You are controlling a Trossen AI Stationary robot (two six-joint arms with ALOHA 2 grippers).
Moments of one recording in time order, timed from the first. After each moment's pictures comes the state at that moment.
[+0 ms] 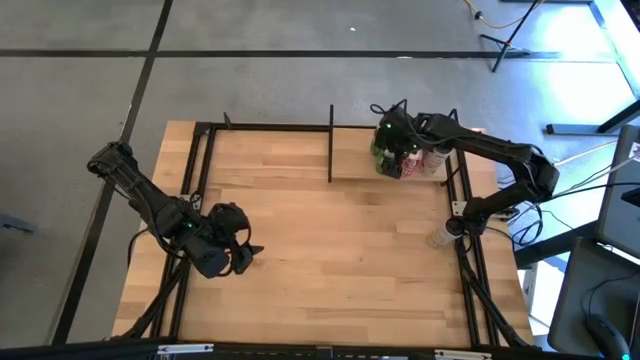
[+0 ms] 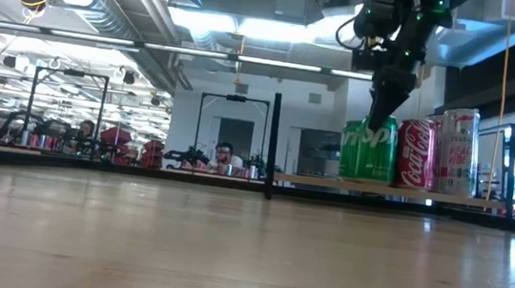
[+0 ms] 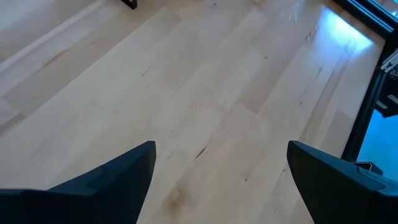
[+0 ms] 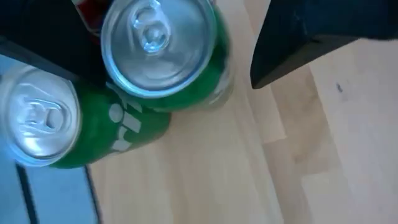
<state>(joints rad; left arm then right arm) -0.66 1.27 1.26 -1.10 -0.59 -1.27 -0.53 1.44 1.21 -0.90 0.06 -0.32</state>
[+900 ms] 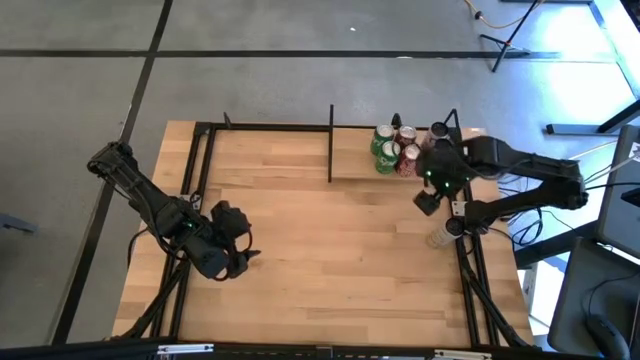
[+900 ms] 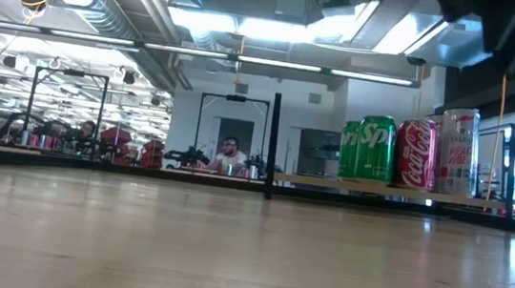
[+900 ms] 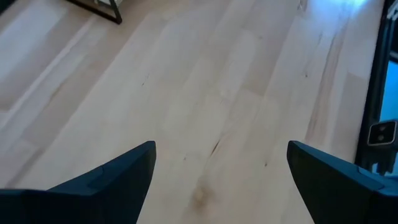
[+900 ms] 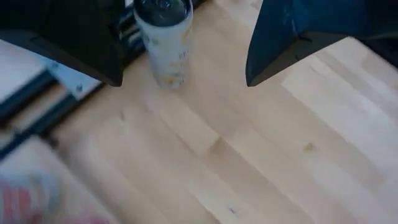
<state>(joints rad) -0.66 1.27 1.26 -1.11 -0.57 -1.03 -0.13 1.17 1.33 -1.57 -0.05 0.70</state>
